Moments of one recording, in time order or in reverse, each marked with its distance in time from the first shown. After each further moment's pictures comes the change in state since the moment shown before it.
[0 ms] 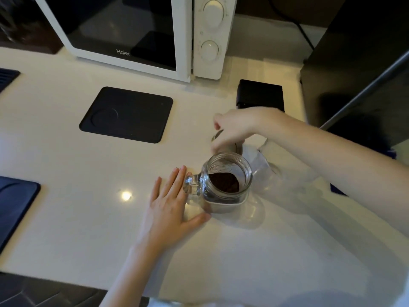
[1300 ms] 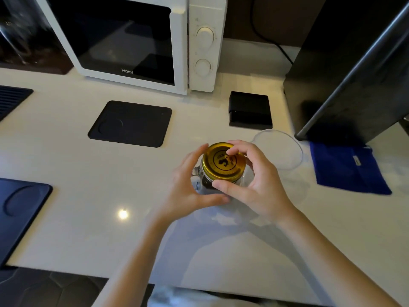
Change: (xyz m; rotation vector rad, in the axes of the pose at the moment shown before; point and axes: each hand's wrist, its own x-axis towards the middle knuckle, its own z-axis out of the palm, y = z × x) left_hand 0.020 0.032 -0.047 -0.774 0.062 0.191; right_hand -0.108 -0.037 0.118 1.051 0.913 -0.276
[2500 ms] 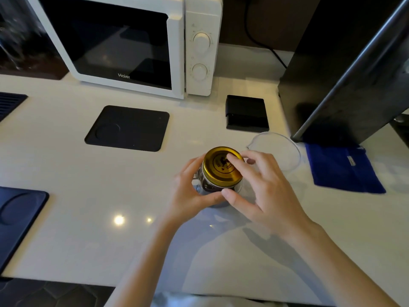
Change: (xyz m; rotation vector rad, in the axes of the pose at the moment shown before) left_hand 0.004 -0.010 0.012 -0.093 0.088 0.046; right_hand -0.015 -0.008 -0.009 -0.665 -0.014 -0.147
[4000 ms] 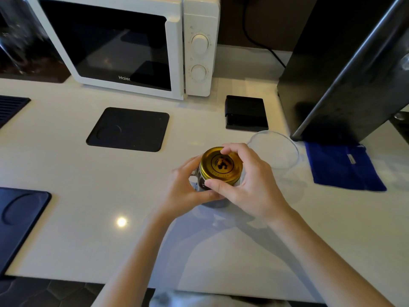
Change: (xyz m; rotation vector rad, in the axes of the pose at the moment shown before) left_hand 0.005 0.003 -0.010 0.038 -0.082 0.033; right_hand 0.016 -0.012 0.010 0.438 0.043 0.182
